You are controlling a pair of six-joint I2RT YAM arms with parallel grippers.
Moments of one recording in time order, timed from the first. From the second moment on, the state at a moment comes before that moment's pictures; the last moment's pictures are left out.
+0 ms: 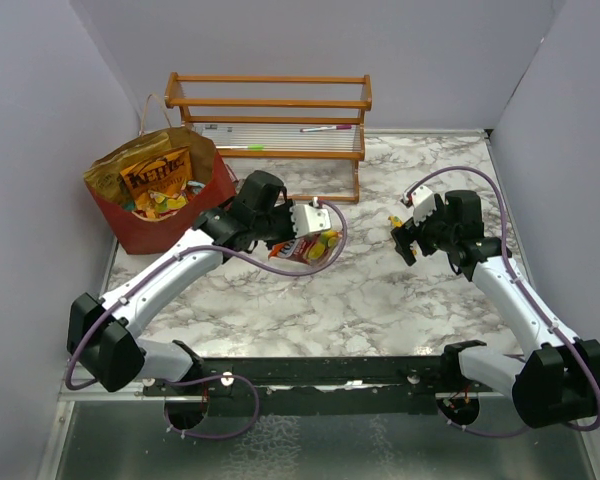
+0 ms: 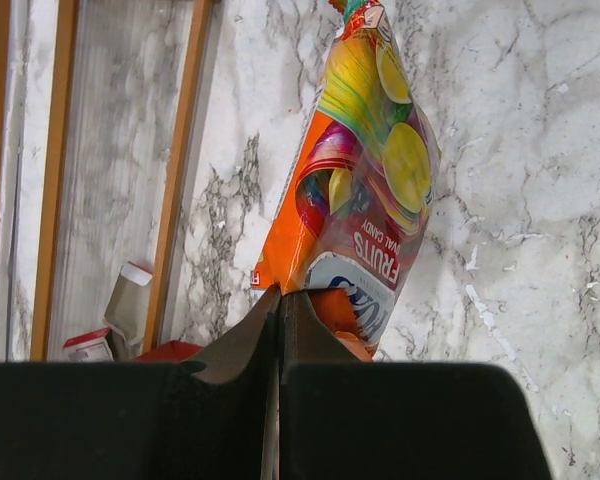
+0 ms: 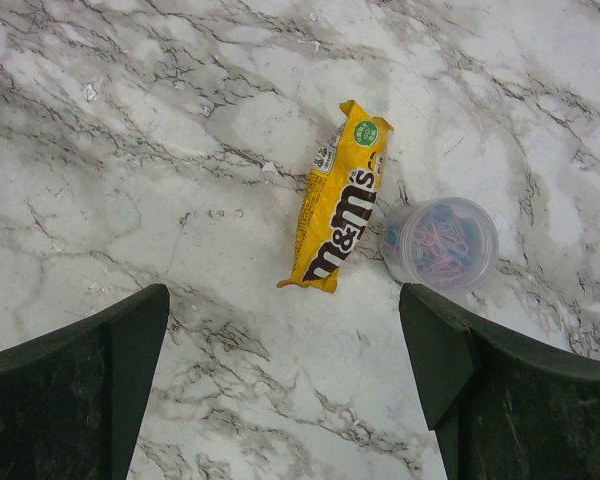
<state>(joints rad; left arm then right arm) -0.68 1.34 1.18 -0.58 0.24 0.74 0.16 1.11 0.78 -0.38 -0.27 -0.46</state>
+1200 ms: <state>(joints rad) -0.37 1.17 1.45 -0.56 0.21 0.54 0.16 1.10 0.78 -0.38 -0.27 -0.46</state>
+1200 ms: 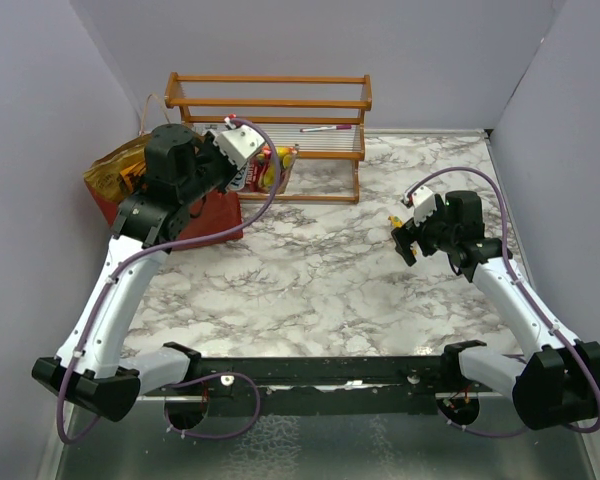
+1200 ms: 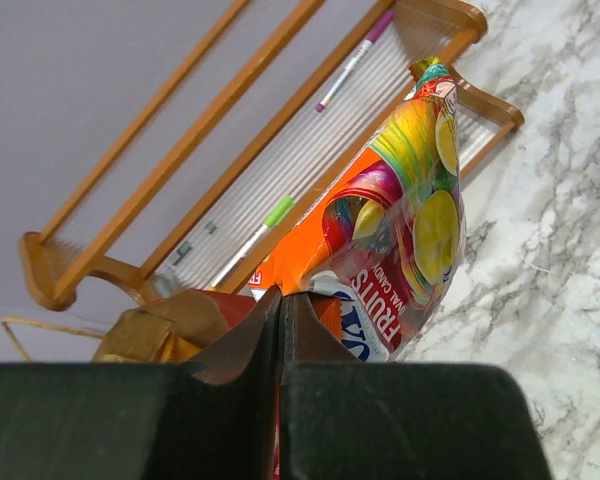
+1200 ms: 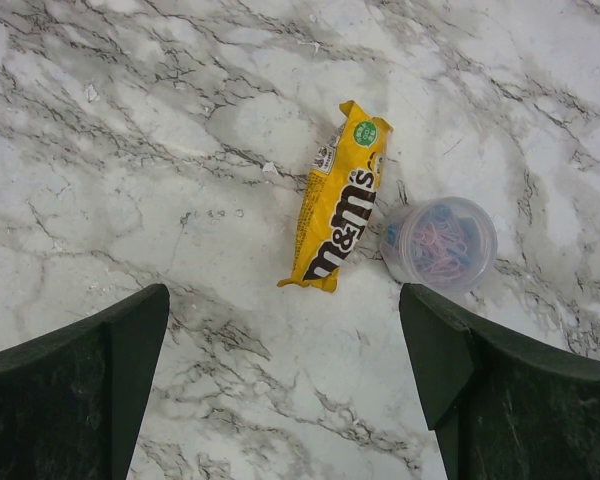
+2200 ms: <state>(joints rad) -0.04 1.08 1.49 -0.54 0.03 0.59 0.16 1.10 0.78 -0.39 -0.27 -0.46</state>
